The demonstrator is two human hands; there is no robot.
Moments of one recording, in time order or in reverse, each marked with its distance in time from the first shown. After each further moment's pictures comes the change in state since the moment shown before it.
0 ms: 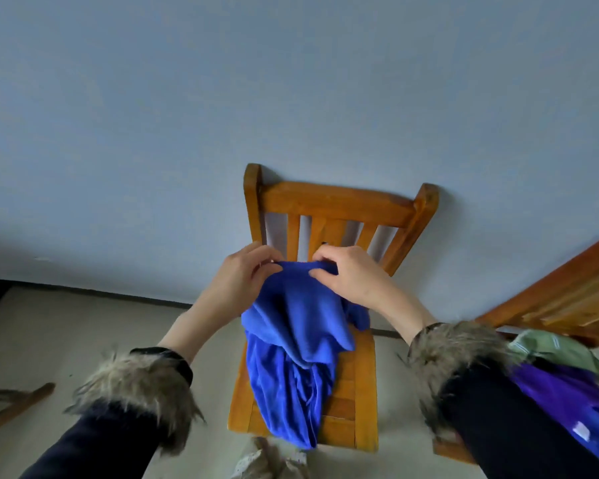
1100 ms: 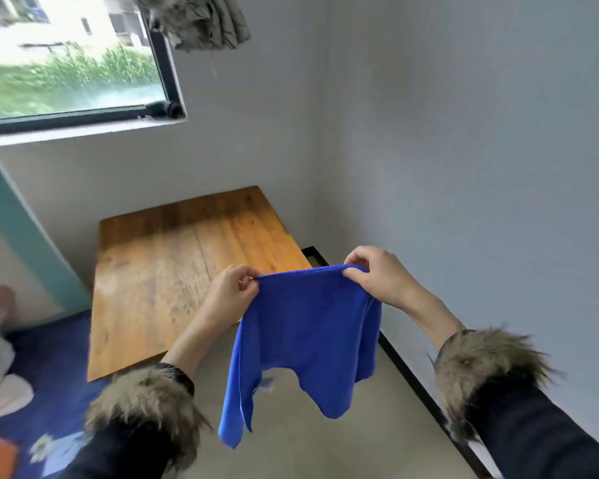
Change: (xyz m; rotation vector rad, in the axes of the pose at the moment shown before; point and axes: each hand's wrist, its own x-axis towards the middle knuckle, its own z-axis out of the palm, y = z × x) left_hand -0.480 -0.171 -0.356 0.043 0.903 -0.879; right_hand 0.059 -0.524 0.277 0.077 -0.420 -0.575
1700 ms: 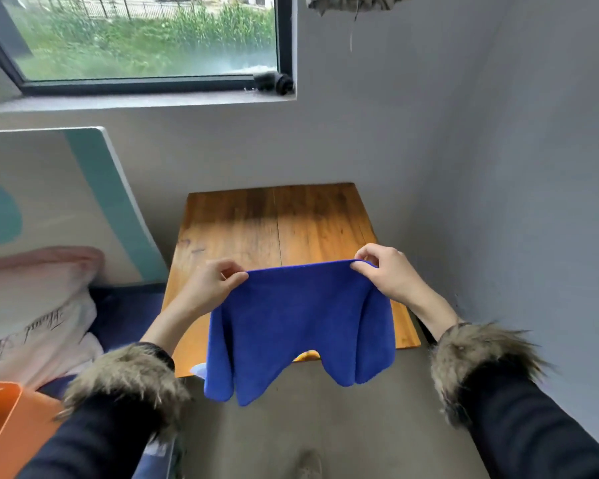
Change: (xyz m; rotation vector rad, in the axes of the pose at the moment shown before) left_hand 0.123 -0.145 -0.130 0.143 0.117 -0.282; right_hand 0.244 -0.056 0.138 -0.032 -0.216 -0.182
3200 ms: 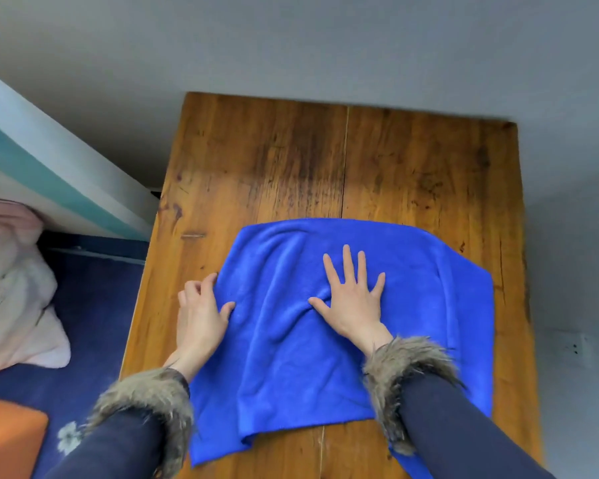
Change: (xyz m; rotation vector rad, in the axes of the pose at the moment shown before) left_hand 0.238 -0.258 0.129 0.205 -0.035 -0.655; right_hand 0.316 0.097 0.293 -0.632 -0.576 0.074
